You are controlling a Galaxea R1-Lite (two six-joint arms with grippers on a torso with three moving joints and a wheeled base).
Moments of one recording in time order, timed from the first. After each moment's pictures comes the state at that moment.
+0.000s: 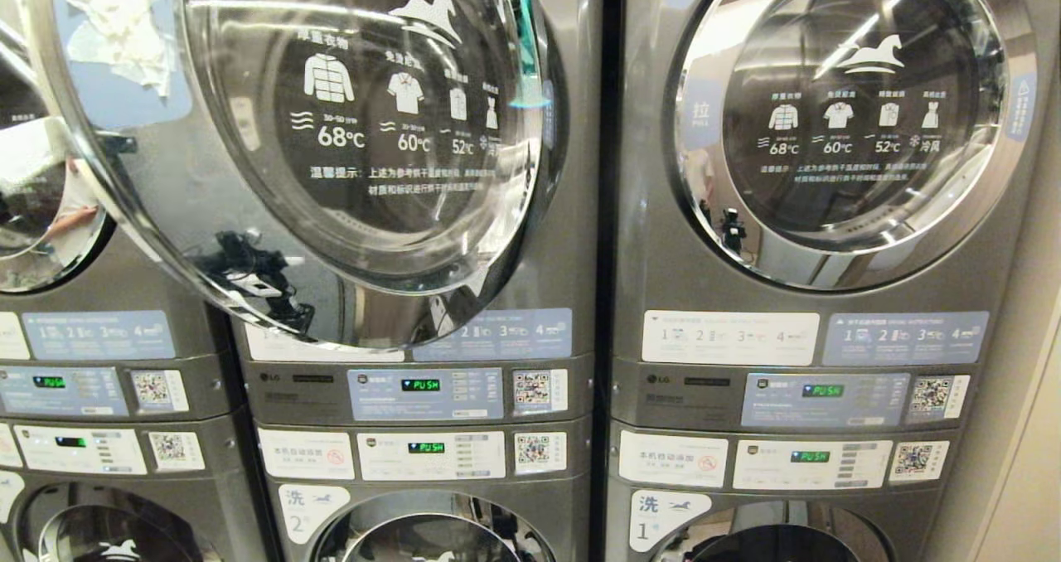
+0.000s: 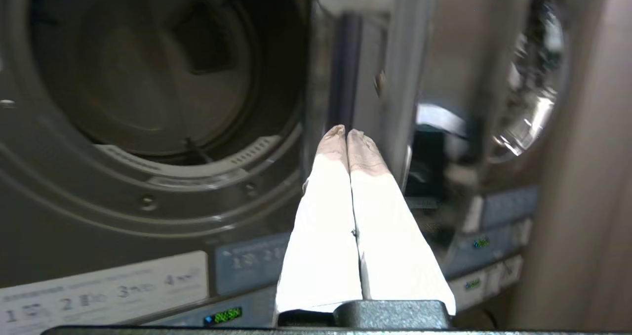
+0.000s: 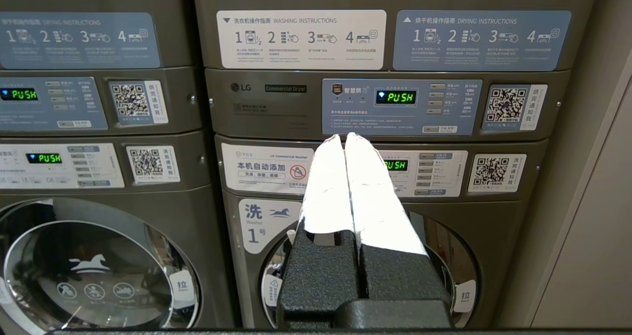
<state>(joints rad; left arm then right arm) 0.16 1.20 -0.79 -0.66 -0.64 -0.29 0.00 0.00 0.00 0.00 -0.01 0.01</state>
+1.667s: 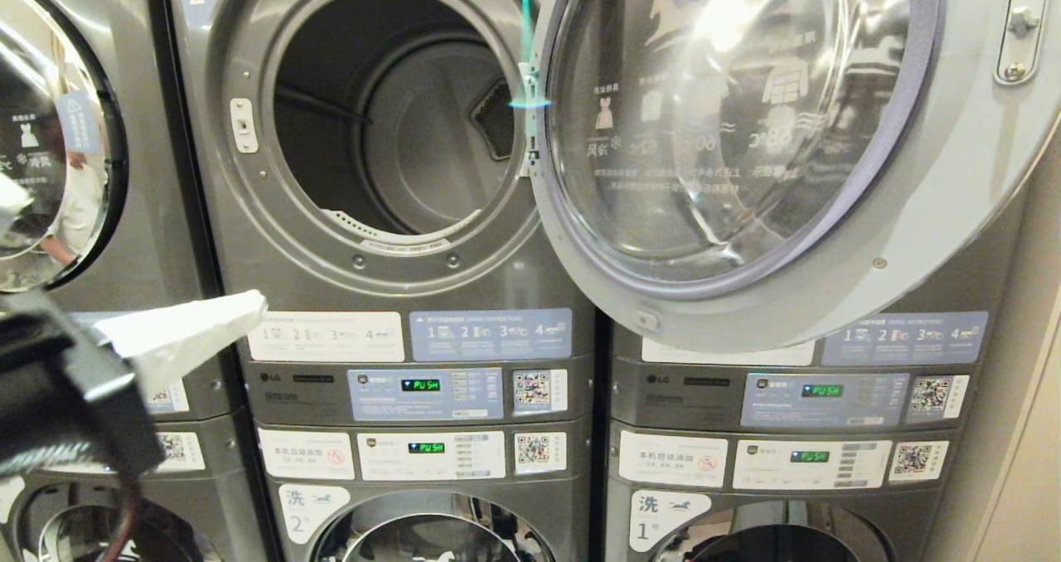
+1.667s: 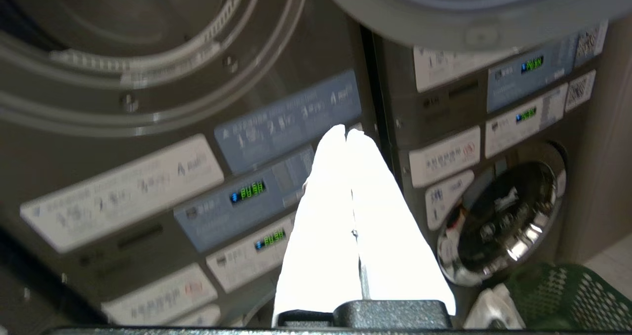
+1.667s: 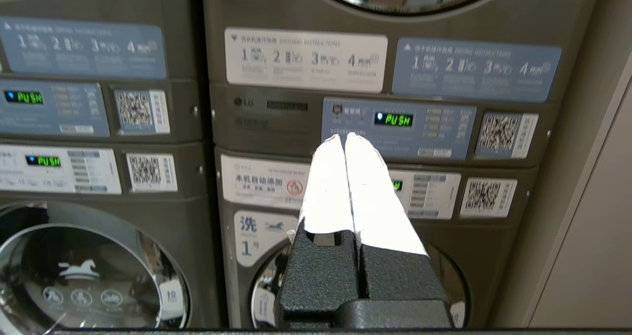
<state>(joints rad) -0.46 1.00 -0.66 -0.23 -0.03 0.17 0.00 0.00 -0.04 -0.01 0.02 -0.03</state>
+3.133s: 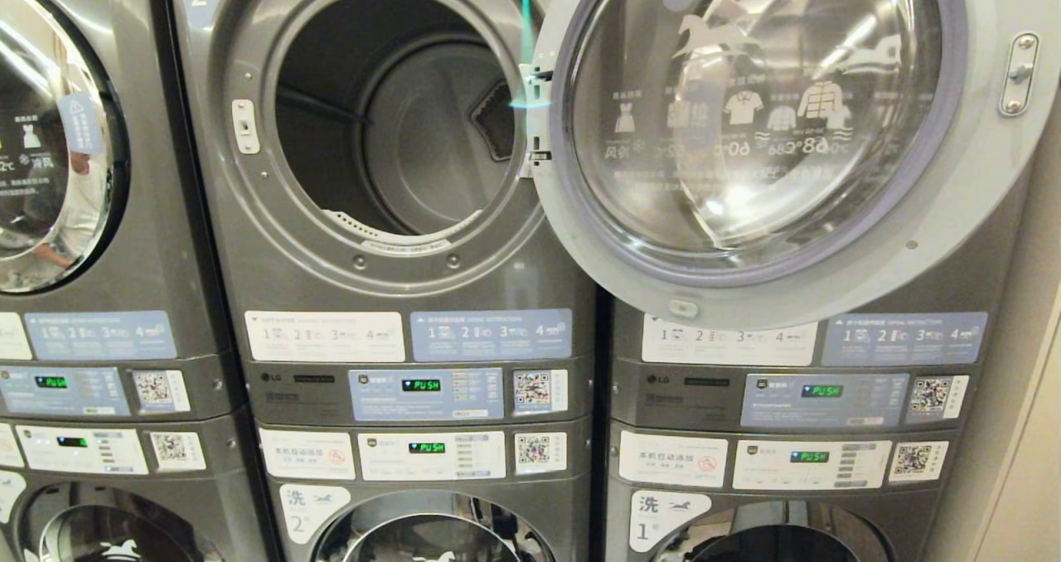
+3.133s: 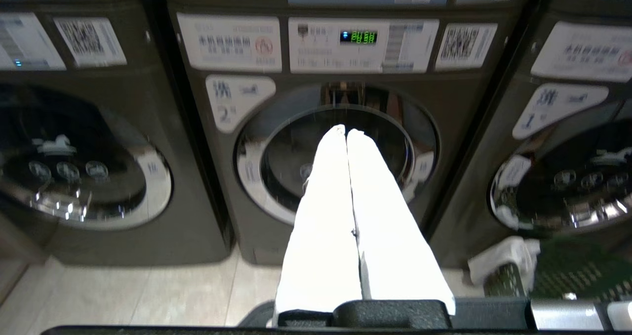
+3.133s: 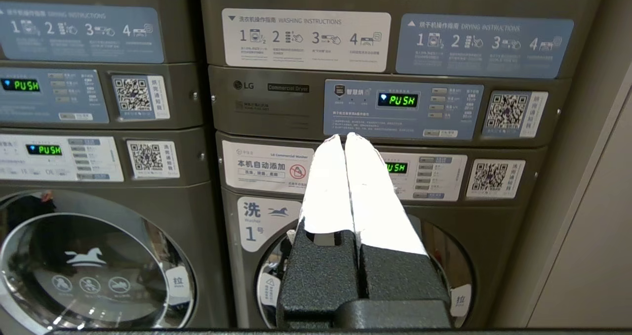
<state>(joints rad) -0.03 0.18 -0.15 0.35 0.02 0.00 0.00 0.00 0.00 0.00 0.01 -0.01</state>
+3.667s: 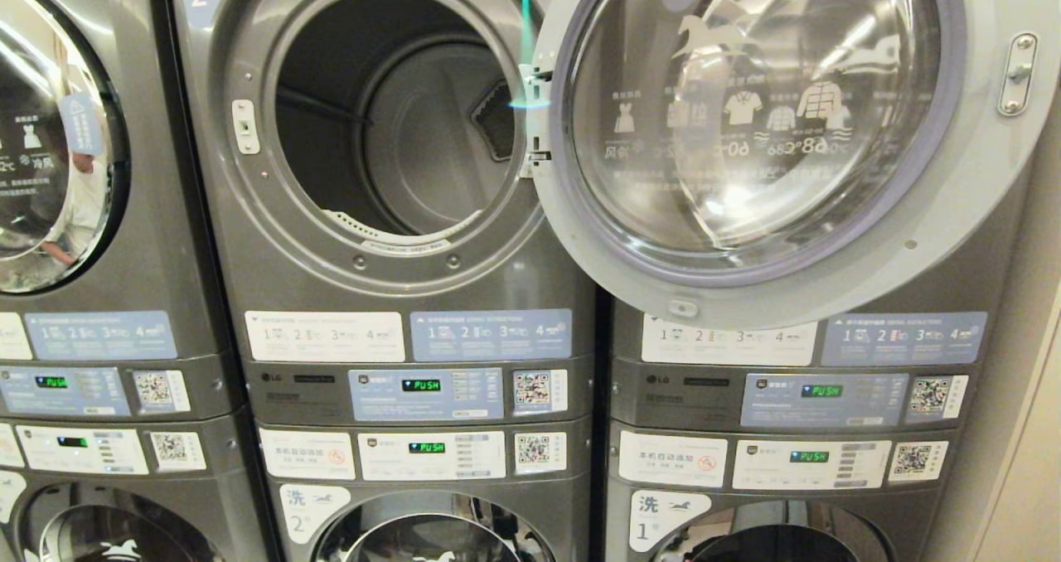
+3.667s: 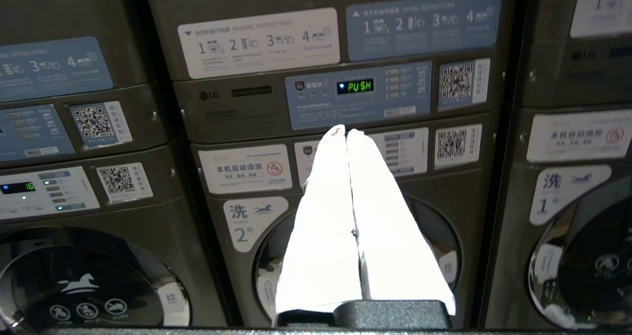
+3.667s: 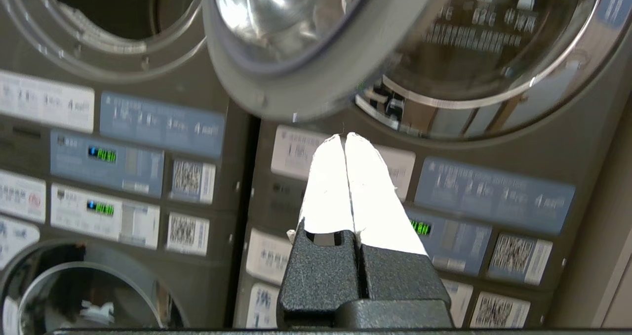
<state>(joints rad) -0.01 0.01 -0.02 0.03 -0.04 0.11 0.00 0.19 -0.27 -0.13 0.18 -0.09</state>
